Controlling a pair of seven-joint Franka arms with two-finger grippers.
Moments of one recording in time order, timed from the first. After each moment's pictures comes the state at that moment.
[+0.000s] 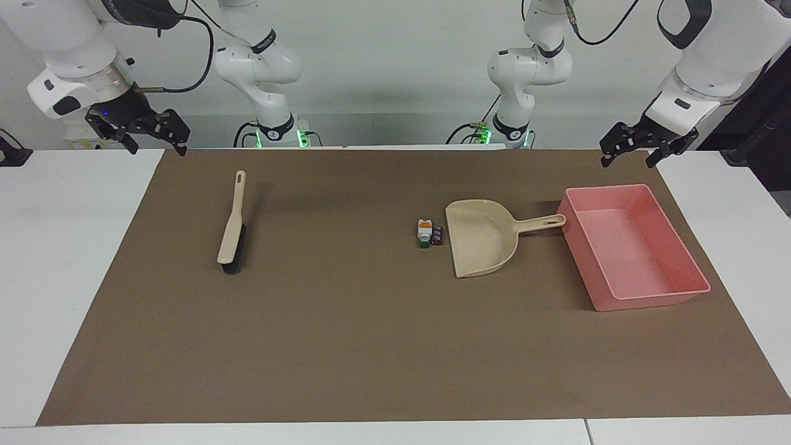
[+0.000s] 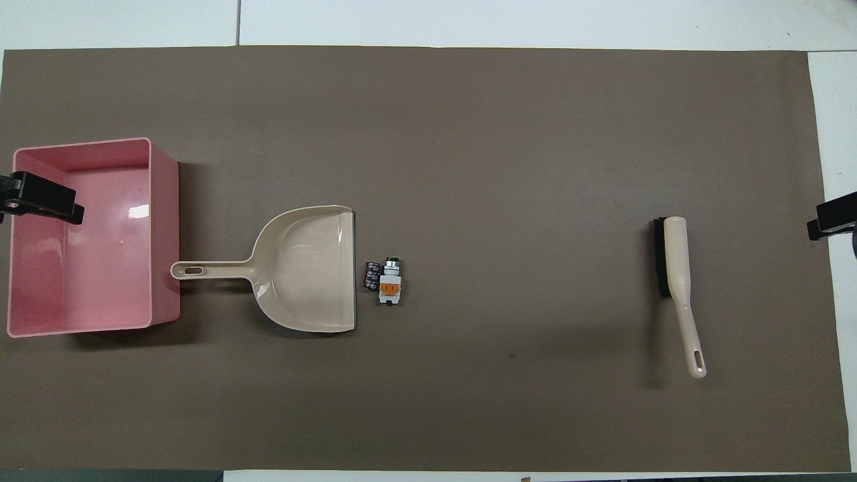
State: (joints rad) left arm -0.06 0.03 0.02 -1.50 0.00 1.43 0.07; right arm -0.03 -0.03 -0.09 -1.55 -0.04 1.39 -0.06
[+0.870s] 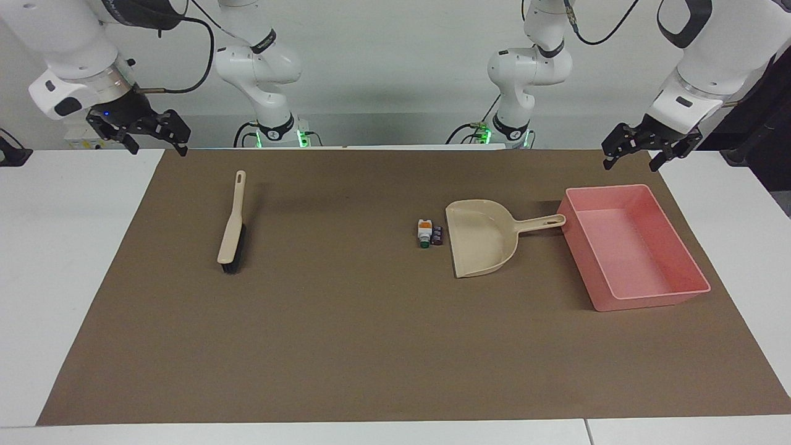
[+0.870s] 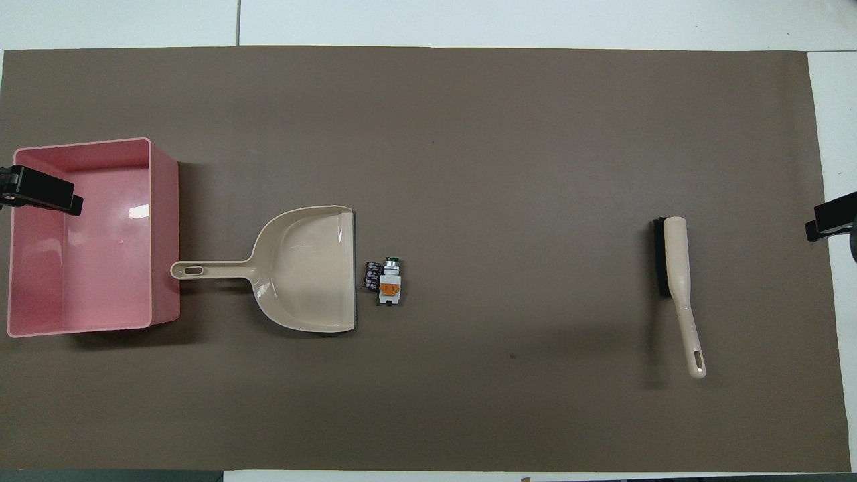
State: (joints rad) left arm -0.06 0.03 0.02 -1.50 0.00 1.48 0.16; right arm -0.03 -0.03 -0.09 -1.56 -0.04 1.39 -0.06
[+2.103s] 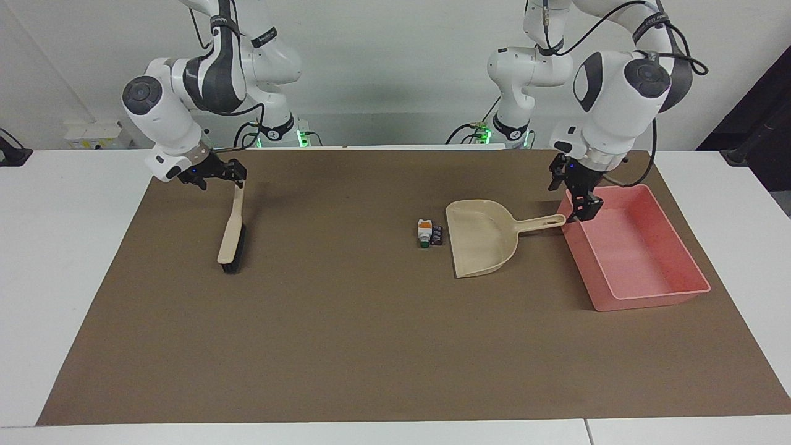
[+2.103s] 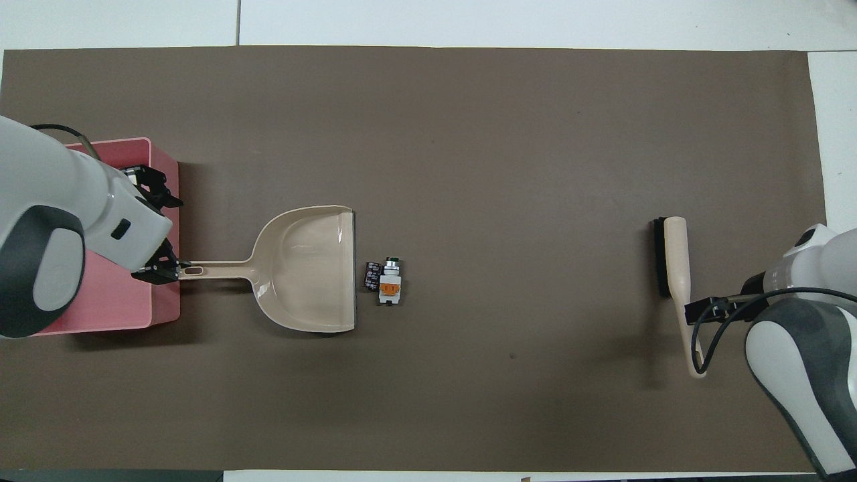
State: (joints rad) left arm -0.20 -0.05 0.00 -2.02 -0.01 1.93 1.28; right arm -0.02 -0.23 -0.08 -2.39 -0.02 1.94 -0.12
